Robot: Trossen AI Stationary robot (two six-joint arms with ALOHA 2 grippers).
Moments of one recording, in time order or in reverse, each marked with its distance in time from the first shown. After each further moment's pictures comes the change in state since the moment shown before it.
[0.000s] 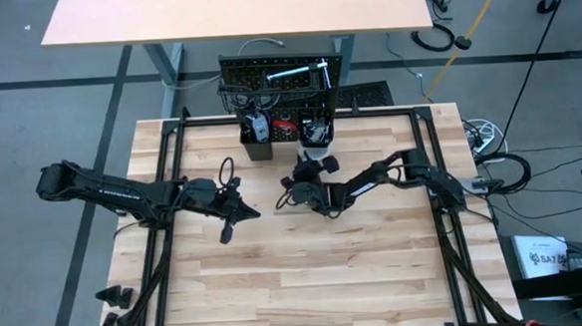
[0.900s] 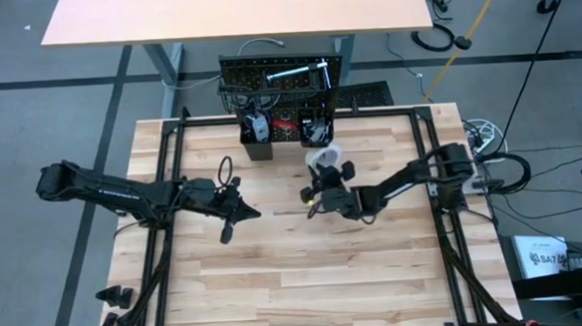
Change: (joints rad) left arm 0.000 -0.005 0.000 0.020 0.001 -0.021; right arm 0.100 -0.323 -0.339 0.014 -0.214 0.315
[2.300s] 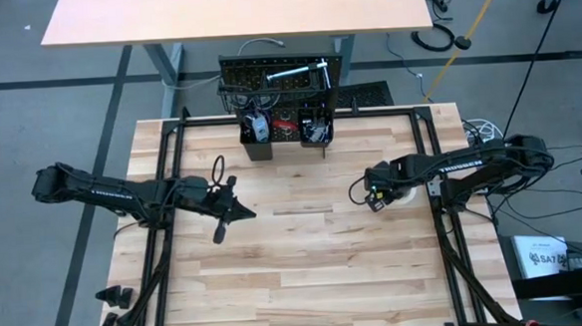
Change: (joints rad) left arm 0.004 -0.091 -0.001 -0.069 0.037 0.054; right arm -0.187 -0.634 -0.173 -1.531 -0.971 0.475
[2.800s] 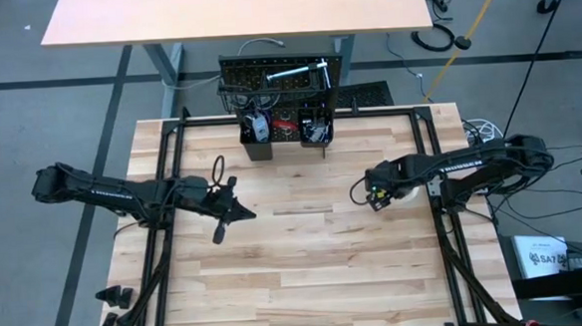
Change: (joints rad) left arm 0.000 0.000 0.000 0.004 0.013 -0.007; right arm 0.010 0.001 0.013 -0.053 0.027 0.042
